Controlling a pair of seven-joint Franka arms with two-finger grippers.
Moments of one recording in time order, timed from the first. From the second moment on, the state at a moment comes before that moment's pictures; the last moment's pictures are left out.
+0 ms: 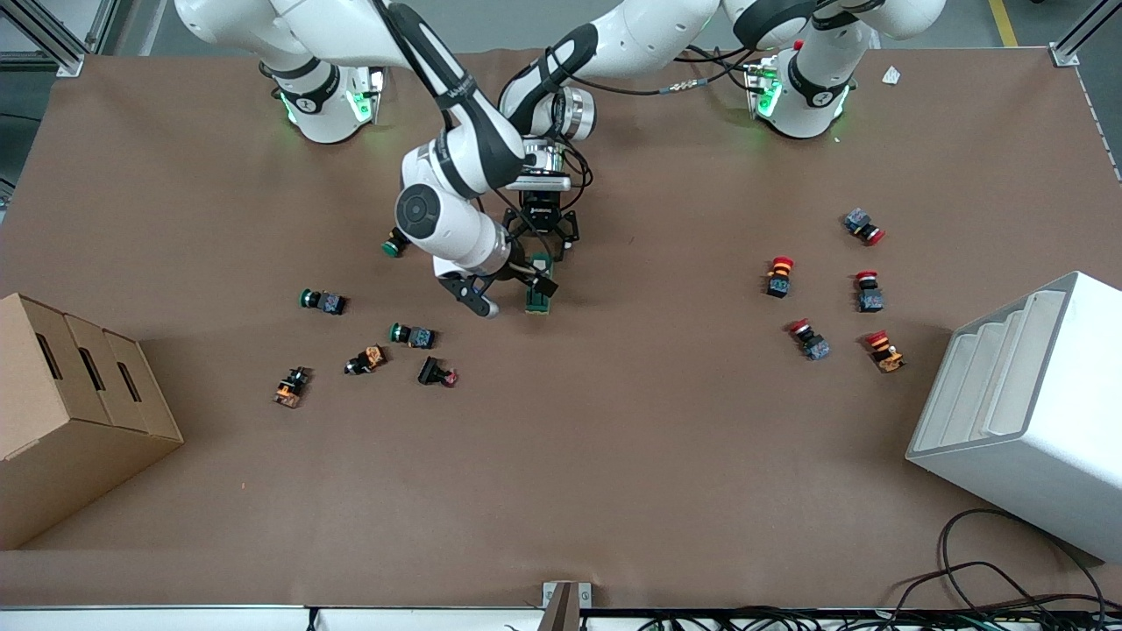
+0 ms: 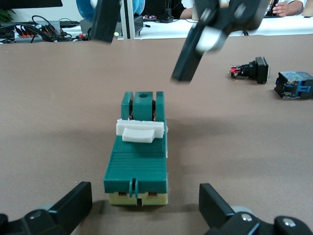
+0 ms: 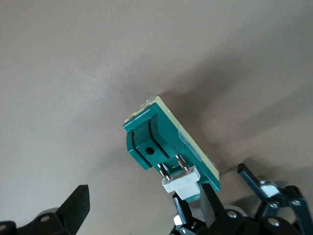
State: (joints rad) left arm -0.94 0.90 -0.41 -1.83 1.86 1.88 -2.56; right arm 0.80 0.48 -0.04 -1.98 0.71 2.53 0.90
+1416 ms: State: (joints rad) left arm -0.94 0.90 -0.41 -1.83 1.86 1.88 -2.56; right arm 0.86 0.55 -0.05 -1.96 0.73 2.59 0.95
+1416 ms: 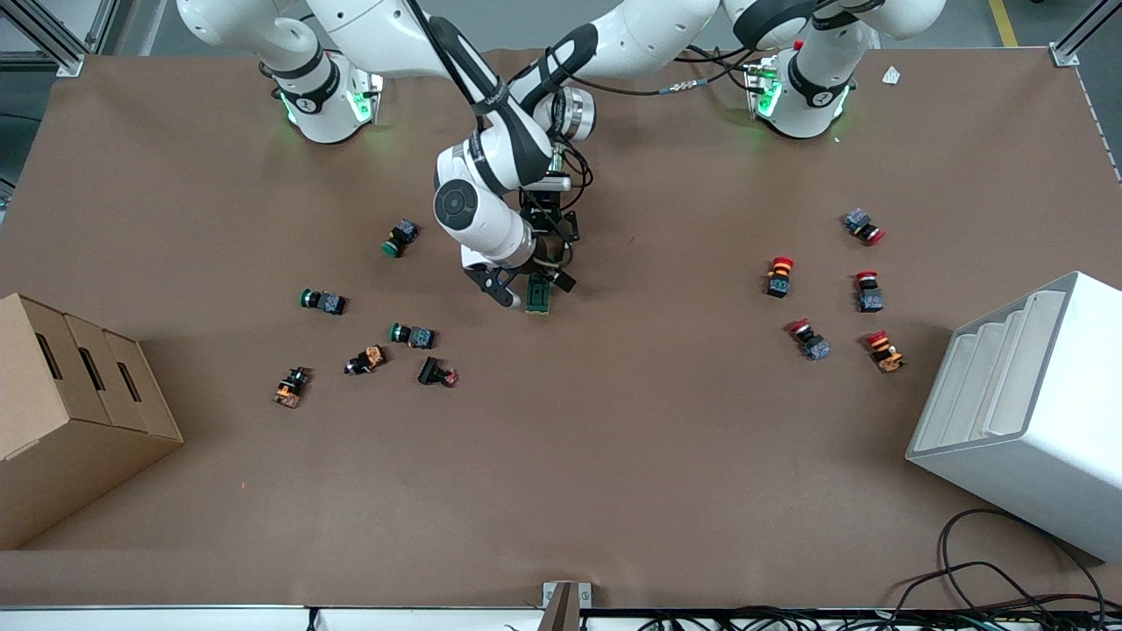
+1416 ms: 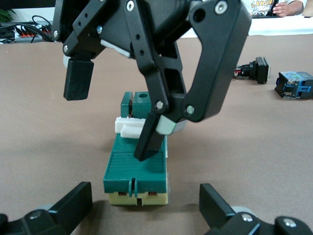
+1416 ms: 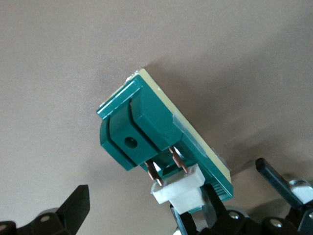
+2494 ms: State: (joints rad) left arm -0.94 0.90 -0.41 -1.83 1.86 1.88 -2.56; right arm 0.80 0.55 -0.06 -1.84 0.73 2.47 0.95
